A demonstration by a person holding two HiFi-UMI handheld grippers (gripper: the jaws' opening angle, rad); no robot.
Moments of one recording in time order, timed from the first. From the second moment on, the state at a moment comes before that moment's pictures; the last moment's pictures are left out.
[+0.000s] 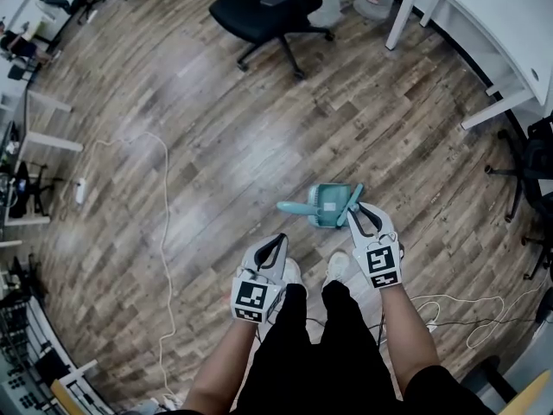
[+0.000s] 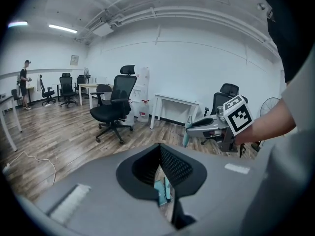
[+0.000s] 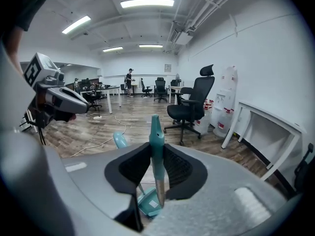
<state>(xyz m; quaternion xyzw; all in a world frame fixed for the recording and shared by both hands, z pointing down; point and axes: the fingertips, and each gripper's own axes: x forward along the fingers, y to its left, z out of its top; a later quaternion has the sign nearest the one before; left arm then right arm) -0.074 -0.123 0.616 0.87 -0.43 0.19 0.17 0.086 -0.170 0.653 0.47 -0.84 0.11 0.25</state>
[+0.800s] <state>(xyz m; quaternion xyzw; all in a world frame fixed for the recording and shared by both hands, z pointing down) -0.063 -0.166 0.533 0.88 -0.44 0.14 0.10 0.112 -0.174 0.489 0.50 -0.85 0.04 0.17</state>
